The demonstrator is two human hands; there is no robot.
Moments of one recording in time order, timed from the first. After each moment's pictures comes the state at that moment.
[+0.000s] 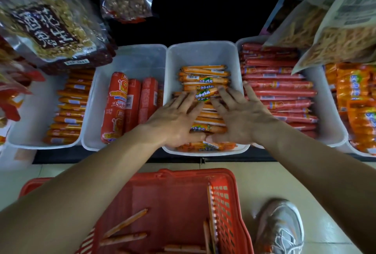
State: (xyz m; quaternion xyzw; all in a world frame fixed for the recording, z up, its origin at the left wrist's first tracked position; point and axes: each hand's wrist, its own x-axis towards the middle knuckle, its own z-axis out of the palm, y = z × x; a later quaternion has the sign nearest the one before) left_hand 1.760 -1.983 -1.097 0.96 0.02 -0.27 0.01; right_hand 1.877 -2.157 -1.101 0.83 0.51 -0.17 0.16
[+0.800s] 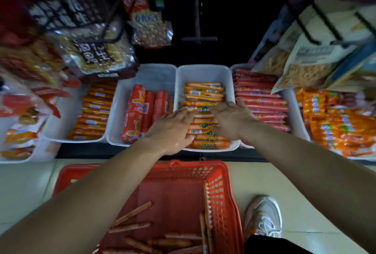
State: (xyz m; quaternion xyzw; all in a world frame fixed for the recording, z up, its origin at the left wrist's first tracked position) left_hand 1.703 -1.997 -1.027 0.97 0.10 -0.19 0.08; right_hand 1.849 -2.146 -1.032 0.84 0.49 -0.20 0.12
